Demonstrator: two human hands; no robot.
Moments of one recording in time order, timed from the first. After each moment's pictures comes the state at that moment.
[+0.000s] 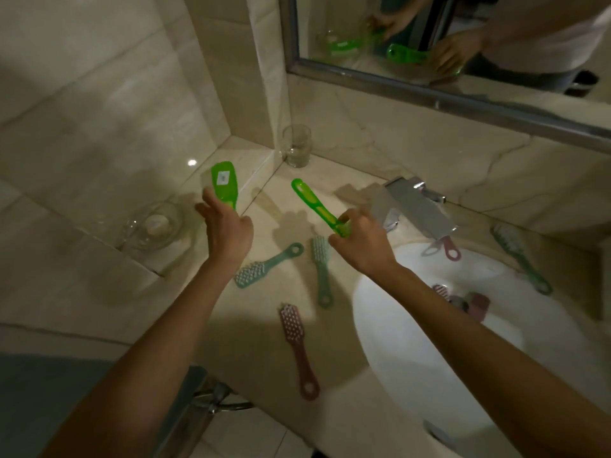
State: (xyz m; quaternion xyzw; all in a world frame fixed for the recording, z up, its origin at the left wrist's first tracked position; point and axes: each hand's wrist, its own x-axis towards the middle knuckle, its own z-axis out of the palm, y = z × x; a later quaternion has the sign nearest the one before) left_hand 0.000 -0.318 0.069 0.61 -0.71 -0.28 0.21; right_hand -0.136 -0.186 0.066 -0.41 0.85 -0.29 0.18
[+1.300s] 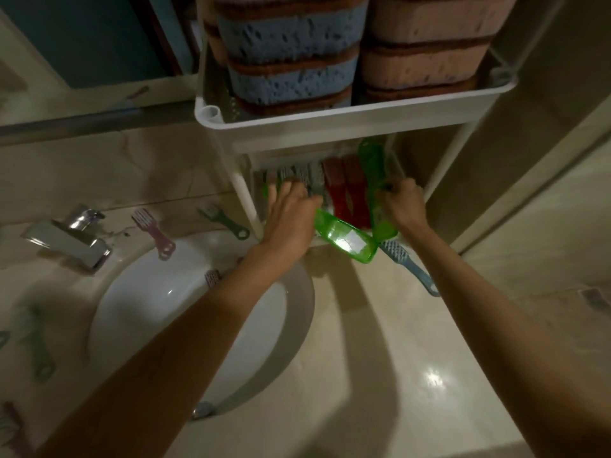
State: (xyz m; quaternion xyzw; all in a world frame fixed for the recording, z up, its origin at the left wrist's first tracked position) left_hand -0.315 0.154 0.089 0.02 -1.00 -0.06 0.05; right_hand -0.396 0.313 0.062 0.00 0.92 -0.40 0.03
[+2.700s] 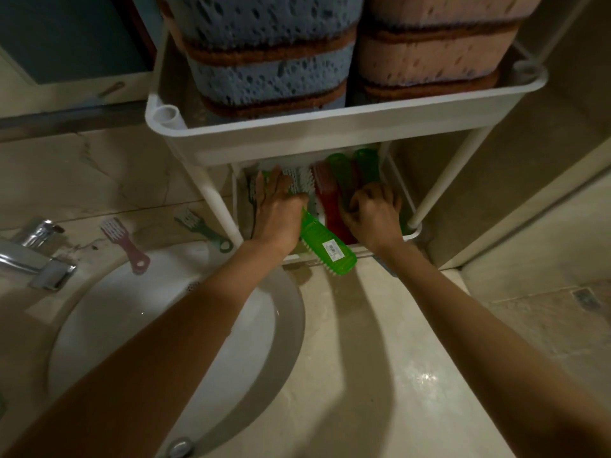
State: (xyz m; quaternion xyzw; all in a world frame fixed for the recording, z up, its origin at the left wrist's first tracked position) left_hand -0.364 0.142 0.058 0.02 -0.99 -0.11 0.05; right_hand -0.420 0.297 0.003 -0.14 0.98 -0.15 -0.02
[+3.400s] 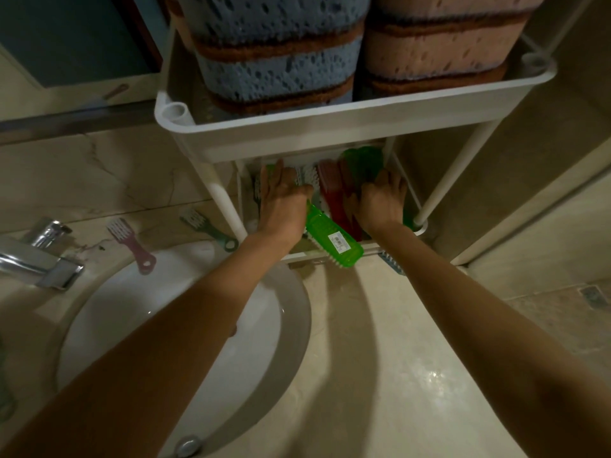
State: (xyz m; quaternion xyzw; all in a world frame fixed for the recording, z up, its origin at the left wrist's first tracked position) left_hand -0.371 0.137 0.056 0.02 -0.99 -0.10 0.04; right_hand -0.431 0.284 0.019 -0.08 0.99 -0.10 0.01
